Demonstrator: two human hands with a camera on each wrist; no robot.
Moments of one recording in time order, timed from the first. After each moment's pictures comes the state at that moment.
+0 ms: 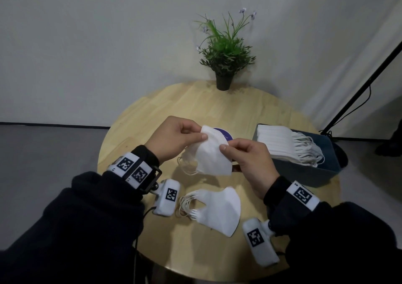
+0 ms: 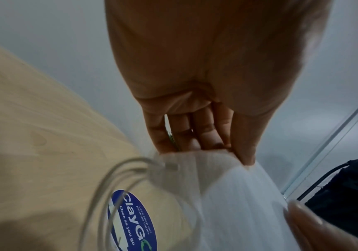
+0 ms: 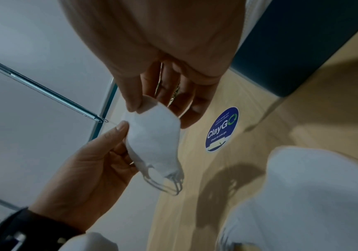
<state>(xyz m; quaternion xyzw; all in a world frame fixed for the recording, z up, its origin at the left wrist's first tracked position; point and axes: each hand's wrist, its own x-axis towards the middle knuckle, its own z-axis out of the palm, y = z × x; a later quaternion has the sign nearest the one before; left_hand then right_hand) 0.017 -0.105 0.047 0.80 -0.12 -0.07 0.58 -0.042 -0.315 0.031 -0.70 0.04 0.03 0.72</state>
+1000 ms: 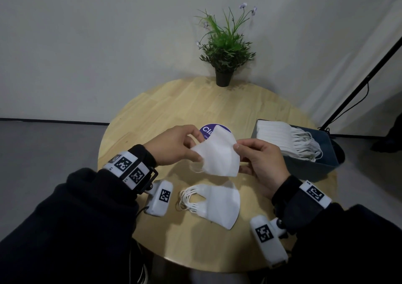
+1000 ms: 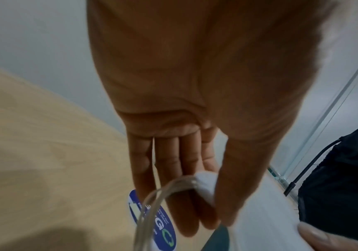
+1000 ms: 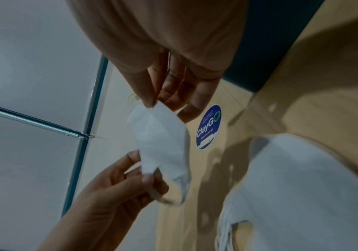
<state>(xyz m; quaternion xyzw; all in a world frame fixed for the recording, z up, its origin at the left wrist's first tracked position) 0.006 -0.093 0.042 0.86 -0.14 -0.21 0.45 -0.051 -0.331 0.025 -0.65 0.14 0.02 0.74</state>
